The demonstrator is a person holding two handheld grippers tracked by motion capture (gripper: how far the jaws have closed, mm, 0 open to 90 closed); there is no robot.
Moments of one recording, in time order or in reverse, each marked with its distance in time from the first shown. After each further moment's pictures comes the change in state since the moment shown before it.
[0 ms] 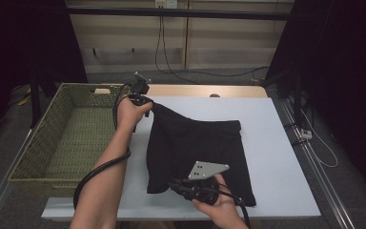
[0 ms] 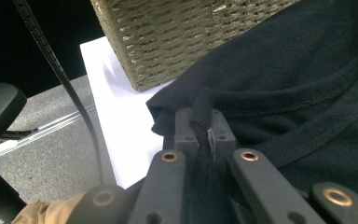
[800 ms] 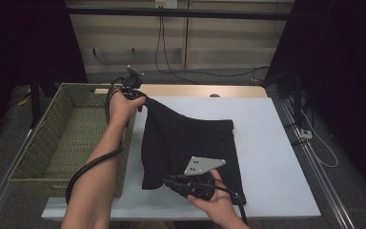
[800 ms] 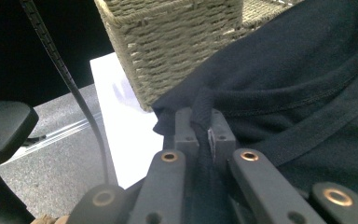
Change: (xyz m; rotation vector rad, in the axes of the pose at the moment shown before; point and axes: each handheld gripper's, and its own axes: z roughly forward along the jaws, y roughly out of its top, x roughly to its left) left arm 0.011 0.011 -0.022 0.006 0.029 -0.007; right arm 0.001 0.016 0.005 -0.036 0.031 -0.003
